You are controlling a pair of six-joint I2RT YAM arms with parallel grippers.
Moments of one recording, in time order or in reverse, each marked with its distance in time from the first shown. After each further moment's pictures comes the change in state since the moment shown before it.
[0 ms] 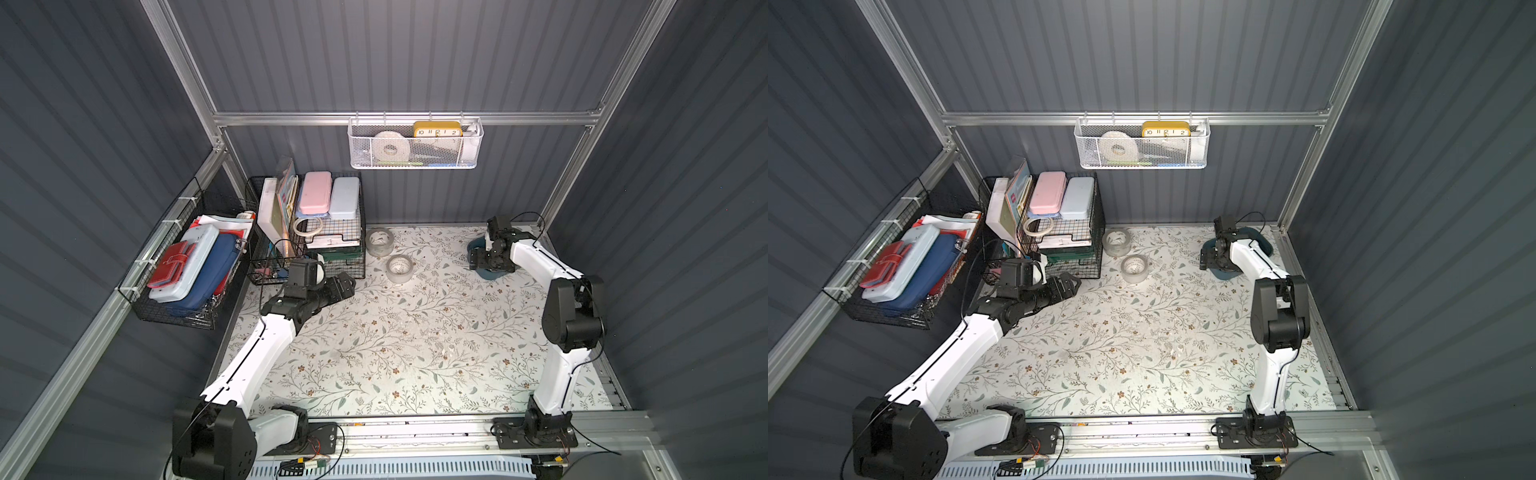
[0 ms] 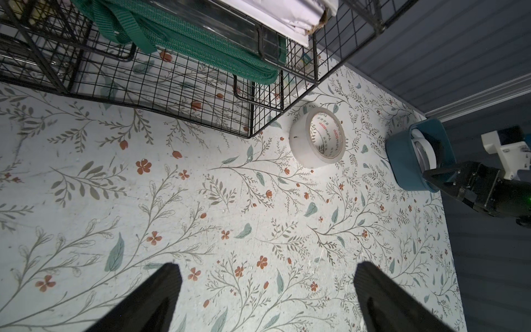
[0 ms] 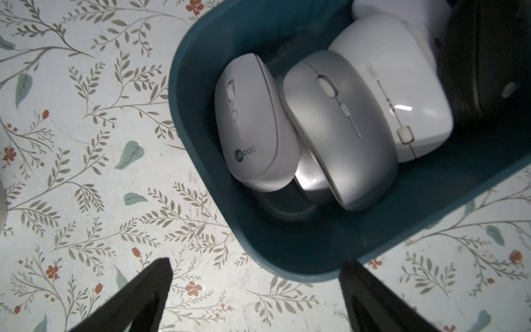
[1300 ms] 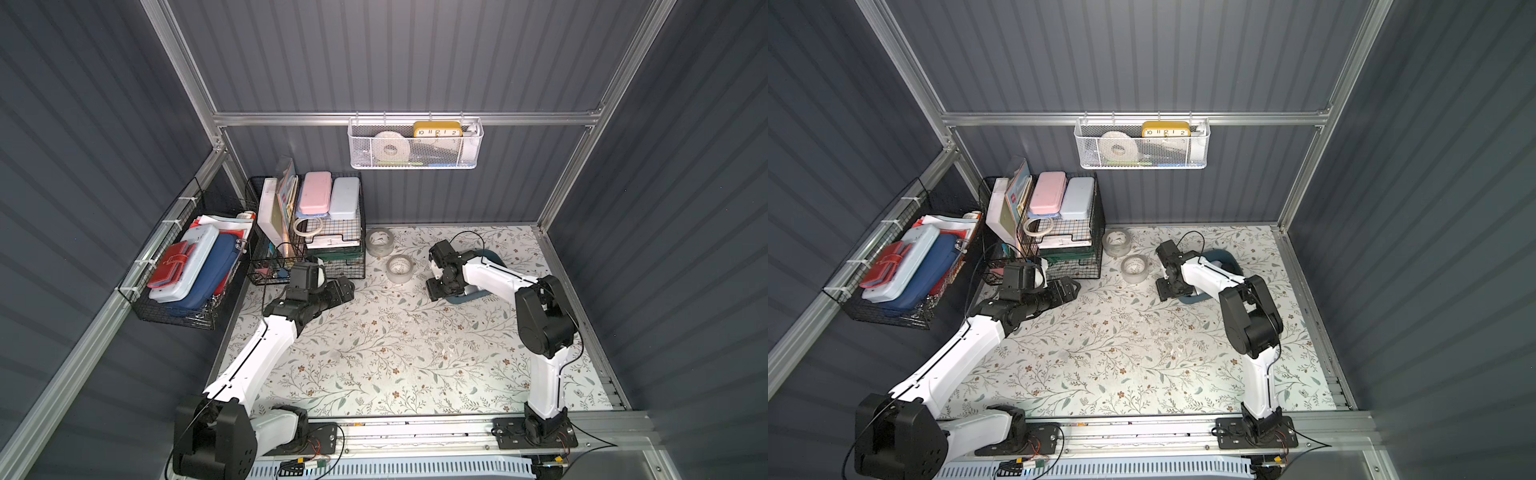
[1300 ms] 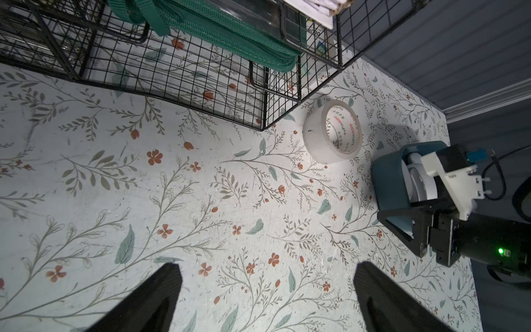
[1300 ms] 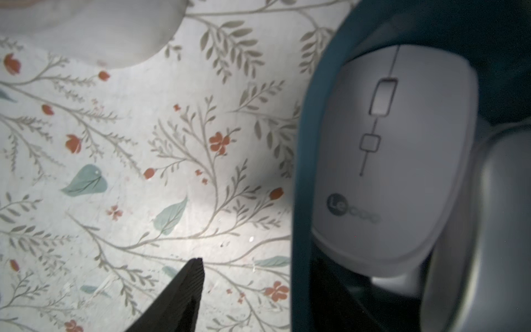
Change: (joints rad) left arm 0.000 0.004 -0.037 0.008 -0.029 0.003; right arm 0.385 0.019 -0.117 0.001 -0.064 0.008
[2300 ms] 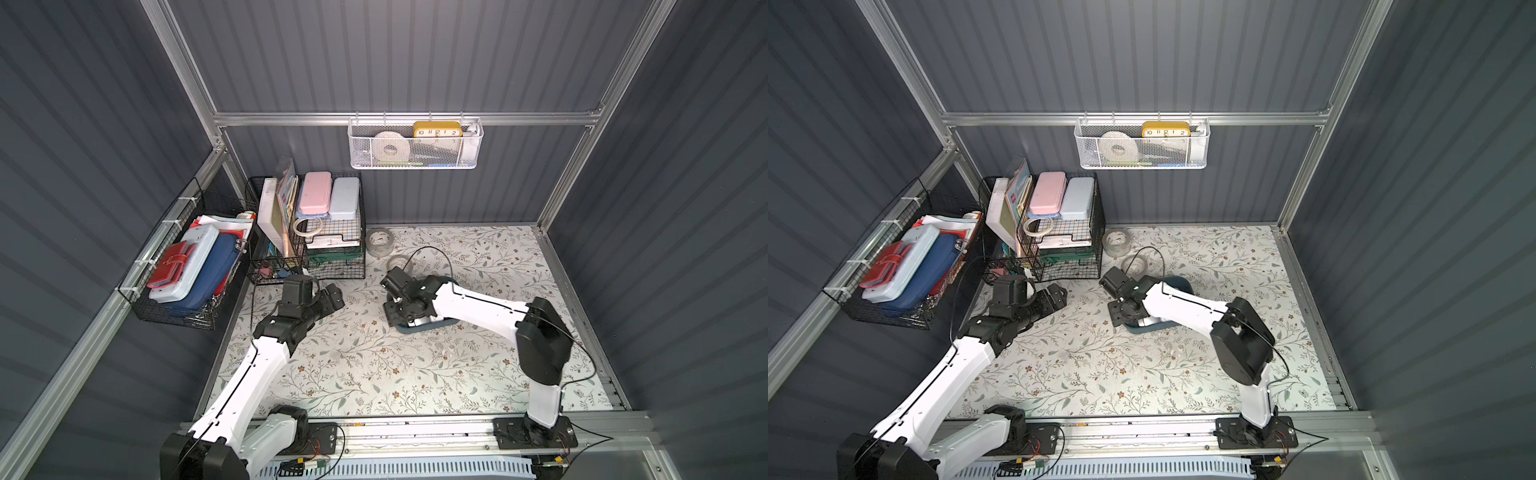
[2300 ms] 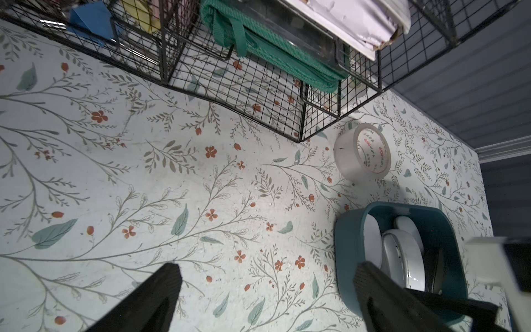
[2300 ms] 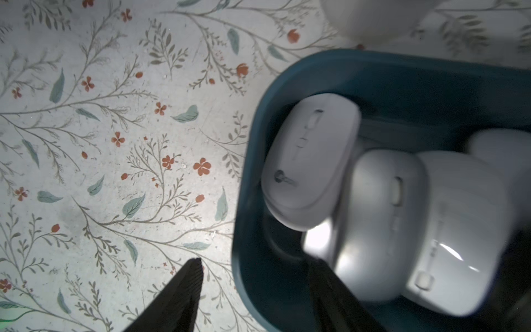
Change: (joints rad) left arm 0.000 -0.164 -0.096 -0.038 -0.155 -0.074; right arm 0.375 -0.135 -0.005 0.011 0.108 0.307
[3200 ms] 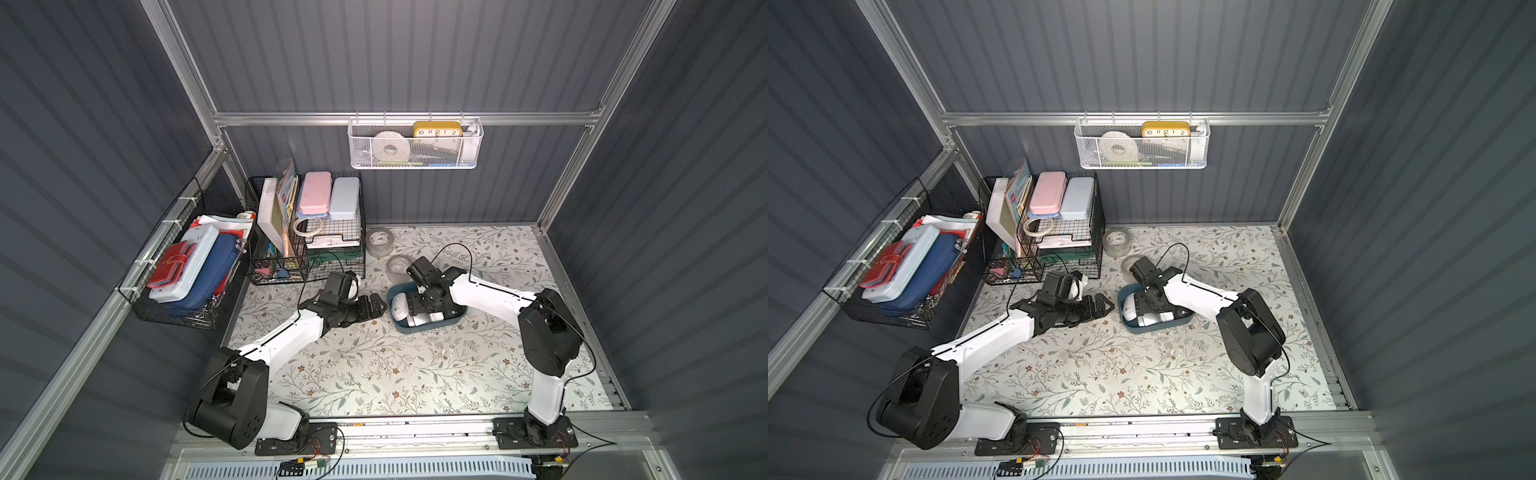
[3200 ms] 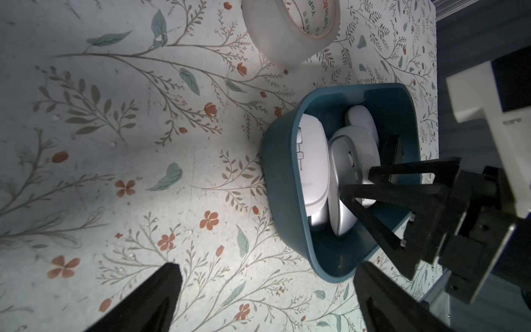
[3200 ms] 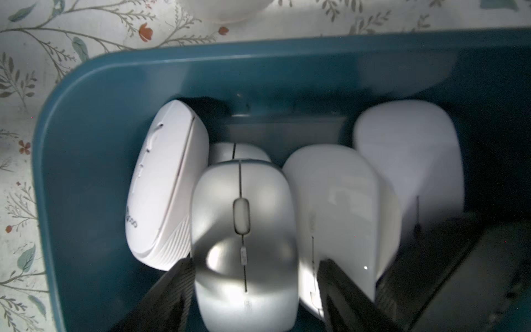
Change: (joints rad) left arm -0.204 0.366 0.044 0.165 0.315 0.003; right arm -0.174 0.031 -0.082 0.027 -0.042 -0.018
